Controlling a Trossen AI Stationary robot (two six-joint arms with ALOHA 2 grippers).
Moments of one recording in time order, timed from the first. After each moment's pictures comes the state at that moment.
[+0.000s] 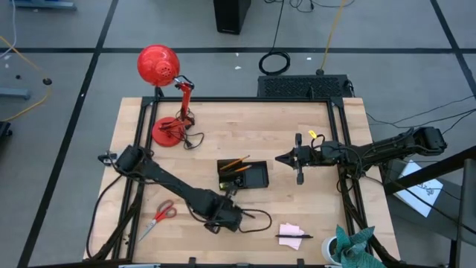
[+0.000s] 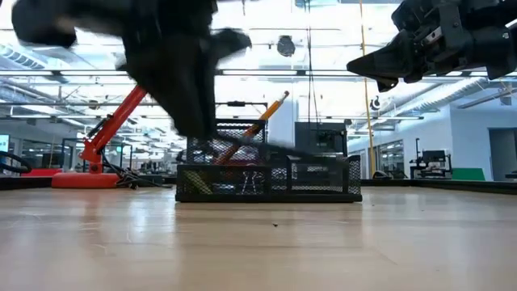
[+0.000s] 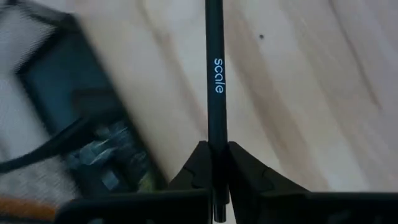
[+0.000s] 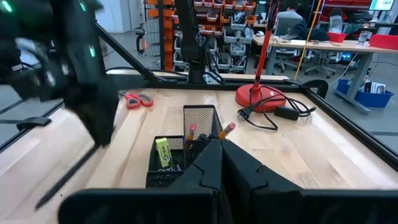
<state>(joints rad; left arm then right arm) -0.48 2.03 1.57 -0.88 -0.28 0.04 0.05 0.94 0.23 0.59 0.08 -0.02</state>
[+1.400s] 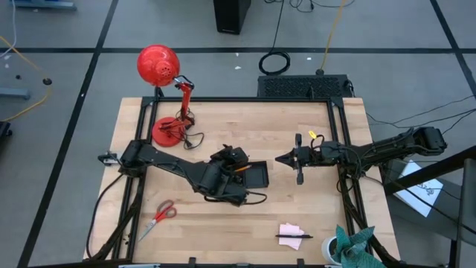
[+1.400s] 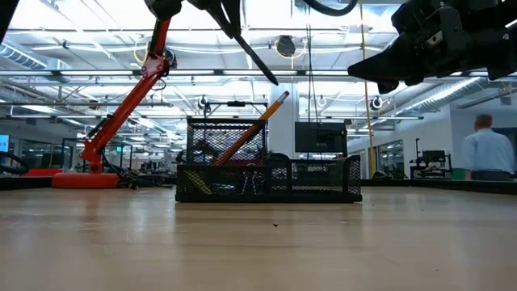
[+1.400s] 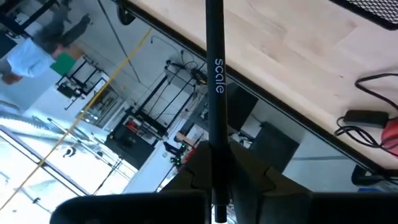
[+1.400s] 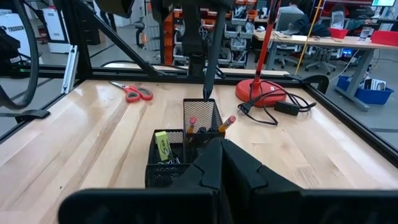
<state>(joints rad) -0.34 2.04 2.00 -1.57 -1.03 0.77 0.05 0.94 0.23 0.57 0.08 -0.03</state>
